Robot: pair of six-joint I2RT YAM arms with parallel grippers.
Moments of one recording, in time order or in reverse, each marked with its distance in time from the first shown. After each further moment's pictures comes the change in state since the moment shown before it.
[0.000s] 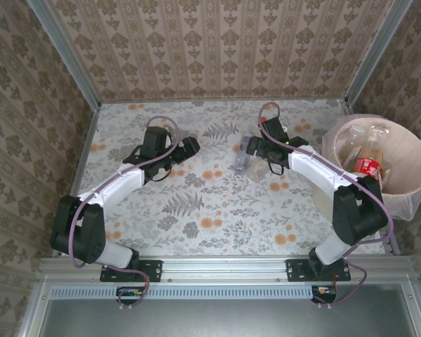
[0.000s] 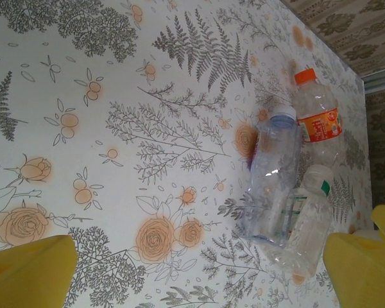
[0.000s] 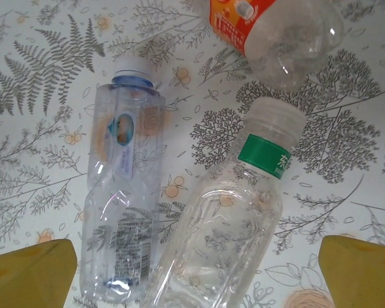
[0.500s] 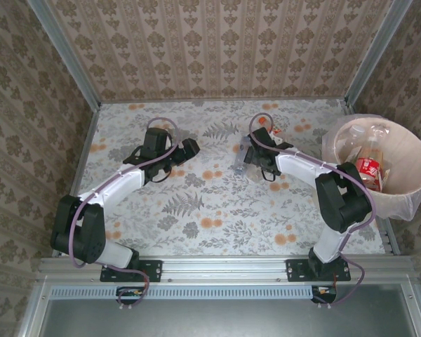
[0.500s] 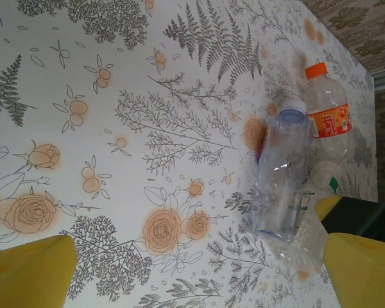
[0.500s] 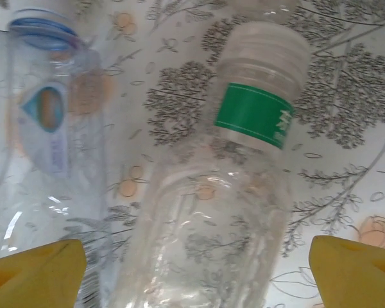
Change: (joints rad) left arm 0.000 0.000 -0.006 -0.023 -0.001 -0.013; right arm 0.039 0.134 -0.048 0.045 0.094 0.128
